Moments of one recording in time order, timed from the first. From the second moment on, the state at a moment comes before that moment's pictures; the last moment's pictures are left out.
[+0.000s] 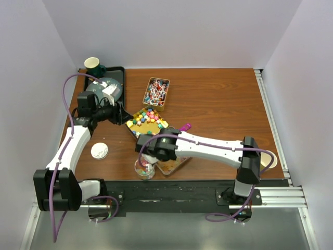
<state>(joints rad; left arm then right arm) 0.02 1.21 0.88 -0.27 0.81 0.06 1.29 1.79 1.67 -1.36 0.70 -0.94</state>
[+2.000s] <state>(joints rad) 0.12 1.46 0.89 -0.09 1.07 -0.20 0.96 1.51 1.42 -1.04 -0.02 -0.60</state>
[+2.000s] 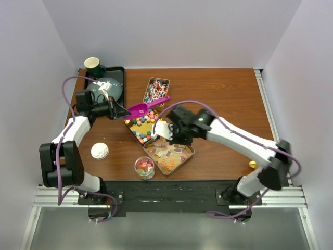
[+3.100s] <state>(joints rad) 0.36 1.39 0.95 -0.15 1.04 -0.18 0.32 2.12 1.74 -0.96 0.06 -0.67</state>
